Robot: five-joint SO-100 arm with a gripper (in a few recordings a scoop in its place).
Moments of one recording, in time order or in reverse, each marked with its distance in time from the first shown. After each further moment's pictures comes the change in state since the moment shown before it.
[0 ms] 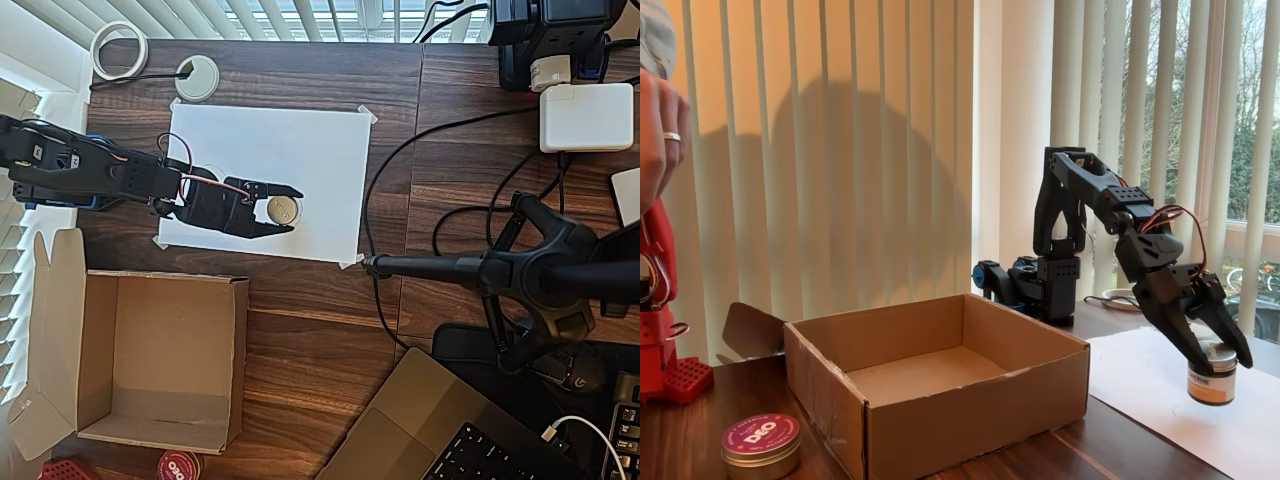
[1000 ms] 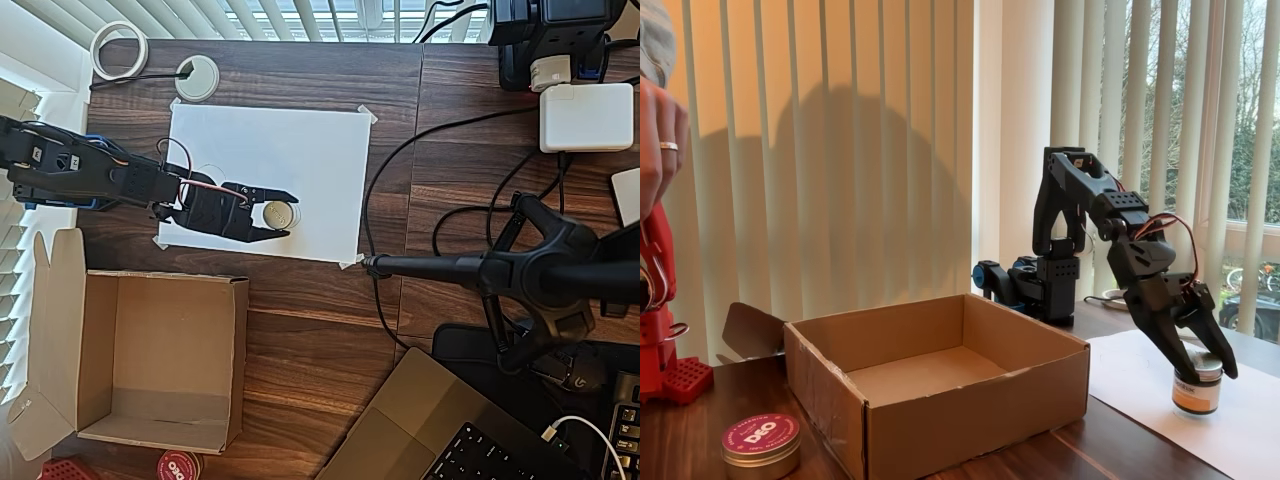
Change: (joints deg) arm 1.5 -0.1 3.0 -2.2 -4.0
